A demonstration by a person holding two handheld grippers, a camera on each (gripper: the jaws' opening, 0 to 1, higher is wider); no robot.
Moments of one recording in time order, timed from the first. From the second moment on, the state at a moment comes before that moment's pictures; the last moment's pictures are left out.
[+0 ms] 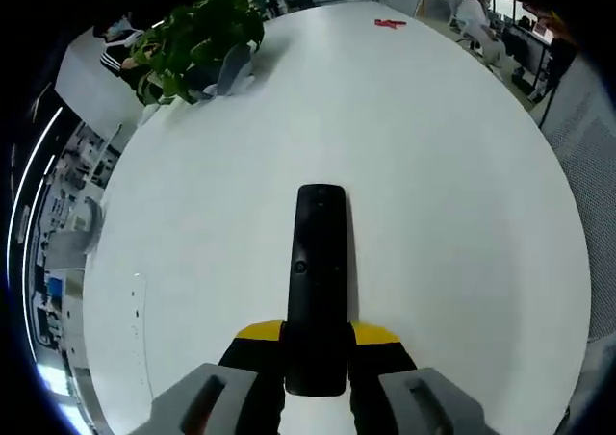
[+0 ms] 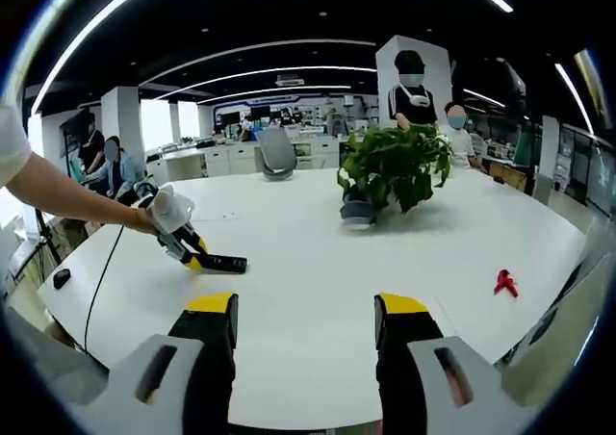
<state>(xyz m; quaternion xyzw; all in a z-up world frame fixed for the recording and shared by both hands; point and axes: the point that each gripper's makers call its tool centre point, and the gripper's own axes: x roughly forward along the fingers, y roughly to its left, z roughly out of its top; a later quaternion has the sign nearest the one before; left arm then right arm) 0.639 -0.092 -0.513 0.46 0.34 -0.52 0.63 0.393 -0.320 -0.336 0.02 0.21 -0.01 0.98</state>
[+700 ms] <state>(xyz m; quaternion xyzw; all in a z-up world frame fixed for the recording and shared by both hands) 0.635 -0.091 -0.514 0.46 0.33 -0.53 0.63 0.391 -0.315 -0.335 0.02 0.21 0.00 0.98</state>
